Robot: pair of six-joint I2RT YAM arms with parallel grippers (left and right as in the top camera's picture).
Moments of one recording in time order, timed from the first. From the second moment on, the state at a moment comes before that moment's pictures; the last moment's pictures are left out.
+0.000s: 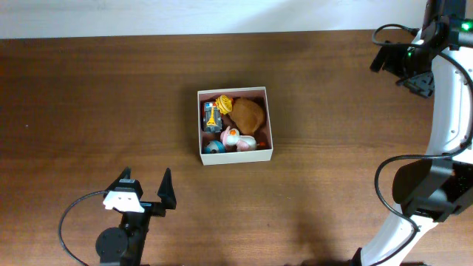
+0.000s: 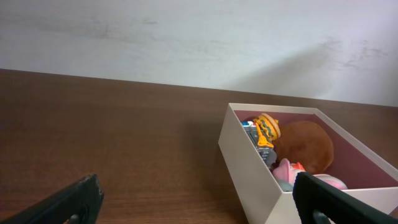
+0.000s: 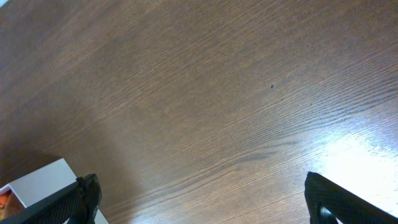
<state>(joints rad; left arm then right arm) 0.02 0.02 0.02 -0.08 0.14 -0.16 -0.24 2.05 2.22 -1.41 -0.06 0.31</state>
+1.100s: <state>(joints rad) 0.02 0.02 0.02 -0.08 0.14 -0.15 0.04 0.79 1.26 -0.77 0.03 0.17</state>
